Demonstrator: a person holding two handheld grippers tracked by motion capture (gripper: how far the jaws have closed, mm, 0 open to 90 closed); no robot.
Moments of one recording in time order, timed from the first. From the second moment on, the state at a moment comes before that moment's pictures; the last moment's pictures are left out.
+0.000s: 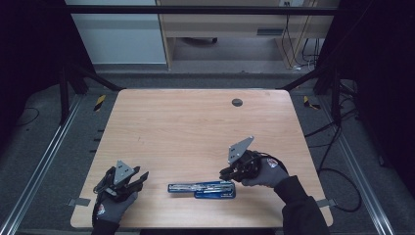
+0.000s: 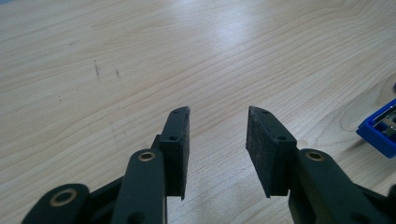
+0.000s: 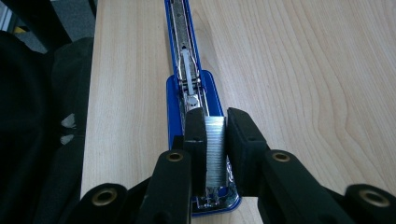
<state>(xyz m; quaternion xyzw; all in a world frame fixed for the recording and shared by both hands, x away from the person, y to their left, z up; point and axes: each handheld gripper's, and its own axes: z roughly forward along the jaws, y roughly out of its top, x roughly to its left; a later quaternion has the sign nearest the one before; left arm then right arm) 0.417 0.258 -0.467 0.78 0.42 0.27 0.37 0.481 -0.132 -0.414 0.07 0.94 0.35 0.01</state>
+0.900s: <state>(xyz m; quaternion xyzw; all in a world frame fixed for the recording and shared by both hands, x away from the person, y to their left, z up) 0.419 0.258 -0.469 0.79 0.42 0.26 0.37 0.487 -0.130 -0.438 0.05 0.95 0.31 -0.02</state>
